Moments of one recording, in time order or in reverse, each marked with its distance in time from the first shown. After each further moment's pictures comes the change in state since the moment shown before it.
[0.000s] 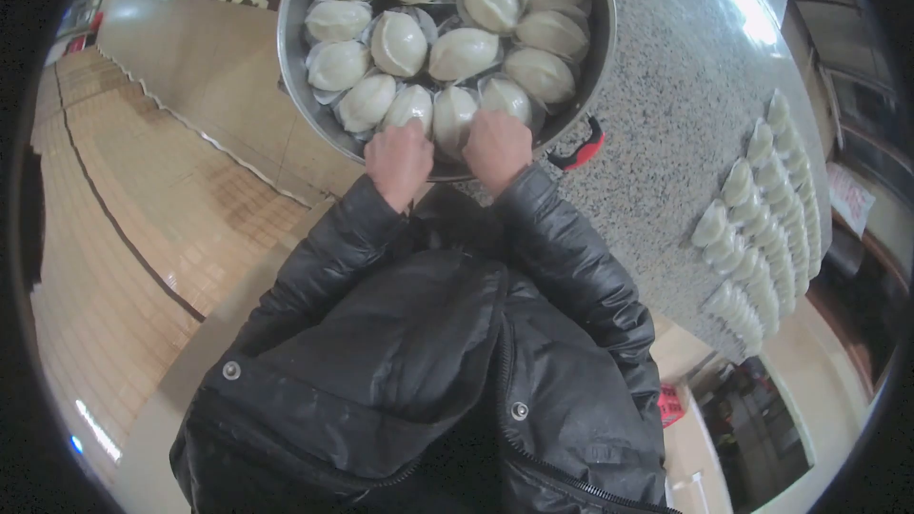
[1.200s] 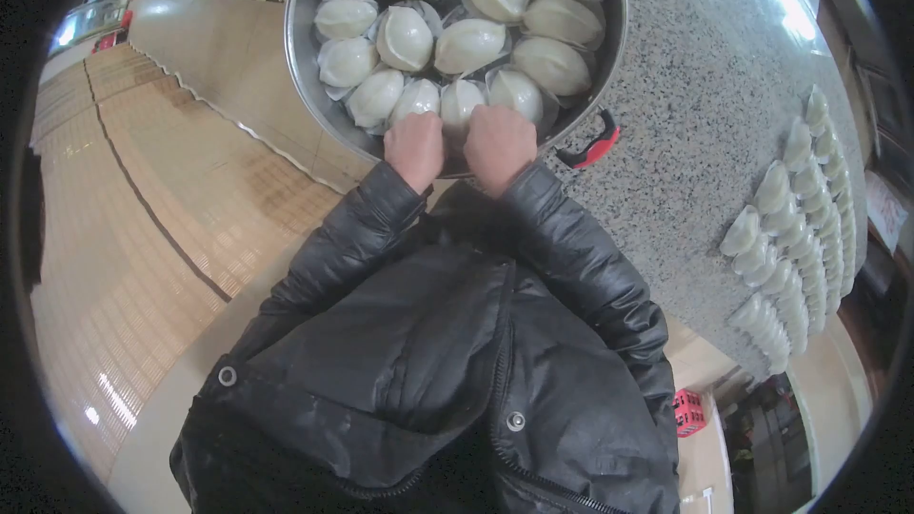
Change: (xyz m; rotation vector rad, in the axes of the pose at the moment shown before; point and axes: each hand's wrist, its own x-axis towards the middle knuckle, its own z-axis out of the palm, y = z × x) left_hand 0.017 0.022 0.011 0.166 -0.120 -0.069; right_hand -0.001 0.007 -0.004 0.119 -0.071 -0.050
